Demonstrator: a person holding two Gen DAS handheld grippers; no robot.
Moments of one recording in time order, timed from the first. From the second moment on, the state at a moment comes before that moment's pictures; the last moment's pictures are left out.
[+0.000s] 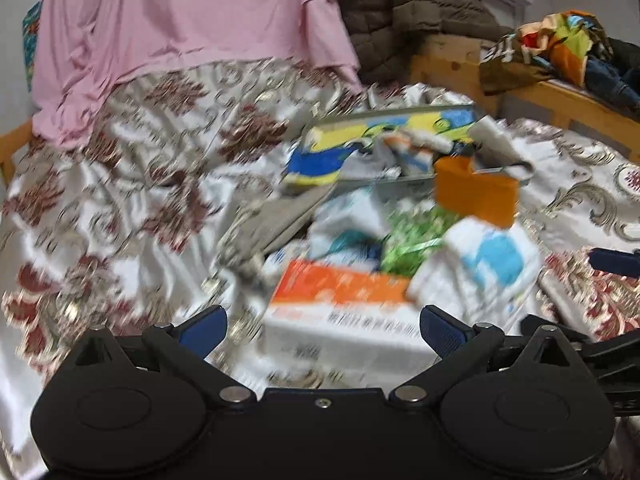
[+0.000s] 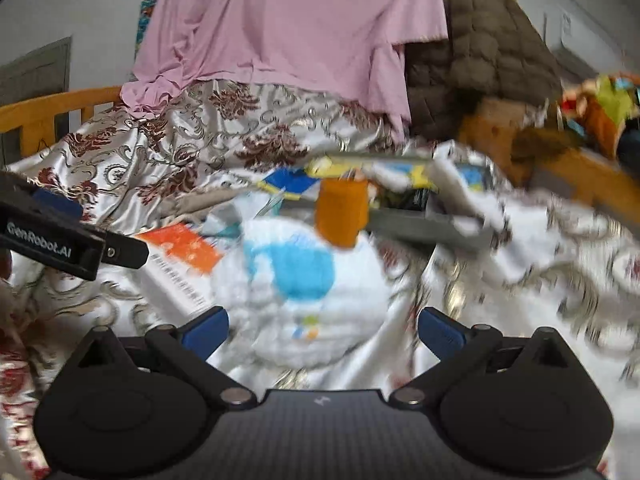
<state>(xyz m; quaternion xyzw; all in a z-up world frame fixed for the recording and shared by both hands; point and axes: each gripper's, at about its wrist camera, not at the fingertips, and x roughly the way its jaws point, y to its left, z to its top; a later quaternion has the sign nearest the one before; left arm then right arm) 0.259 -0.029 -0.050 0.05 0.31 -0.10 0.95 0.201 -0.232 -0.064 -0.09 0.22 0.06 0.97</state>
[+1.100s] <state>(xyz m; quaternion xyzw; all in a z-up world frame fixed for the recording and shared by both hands) 0.356 -0.181 -0.029 0.09 0.32 -0.18 0.92 0.233 -0.244 -0.096 -0.10 0.17 0.13 0.97</state>
